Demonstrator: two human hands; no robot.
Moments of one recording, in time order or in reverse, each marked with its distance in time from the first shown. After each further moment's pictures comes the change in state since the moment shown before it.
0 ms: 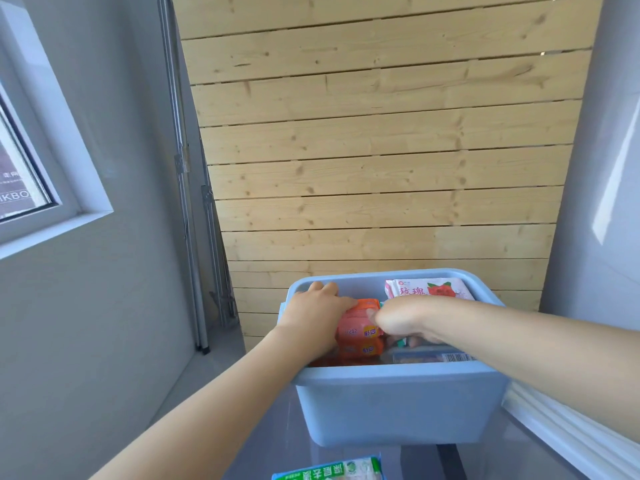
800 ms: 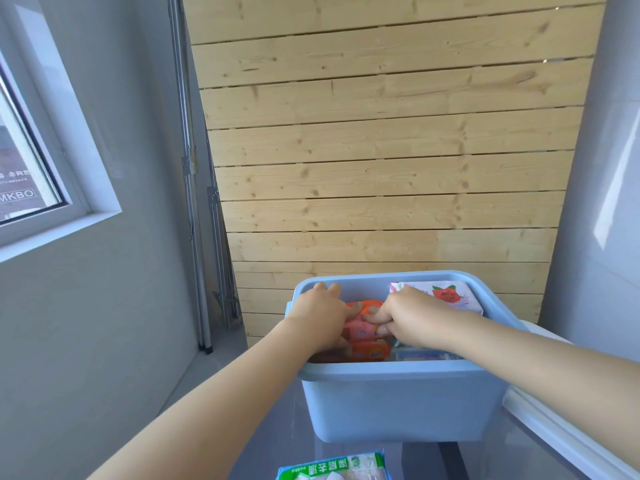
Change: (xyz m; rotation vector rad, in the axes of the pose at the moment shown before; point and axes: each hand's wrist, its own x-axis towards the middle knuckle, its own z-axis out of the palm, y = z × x) left_hand 0.008 -0.004 0.005 0.080 -0.151 0.008; right_hand 0.011 0.022 -0.006 -0.466 0.224 -0.450
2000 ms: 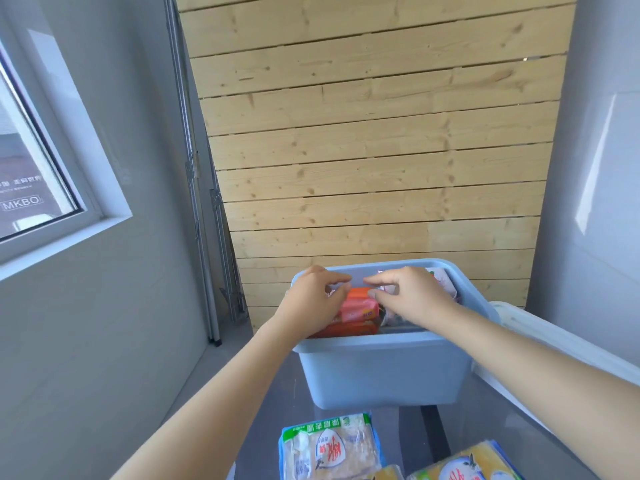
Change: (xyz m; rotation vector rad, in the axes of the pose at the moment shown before) left_hand -0.037 0.009 -0.016 -0.823 0.412 -0.138; right_hand -0.035 0.008 -0.003 0.456 0.439 -0.014
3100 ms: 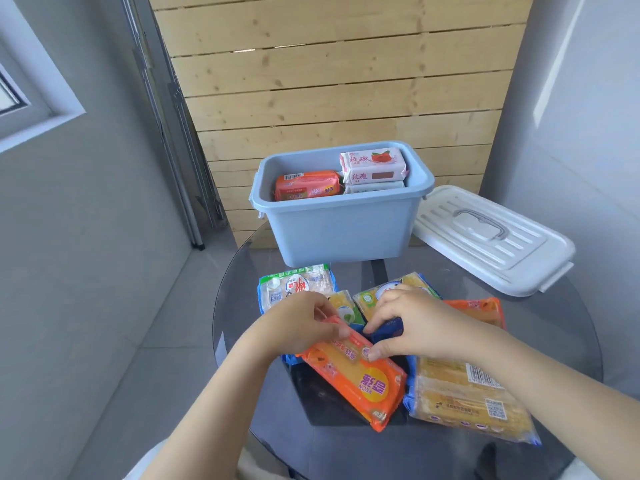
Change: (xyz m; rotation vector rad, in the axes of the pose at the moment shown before) left_hand -0.202 0.037 0.036 -0.056 -0.577 -0.285; right_hand -0.220 0.014 0.021 -0.142 -0.481 -0.072
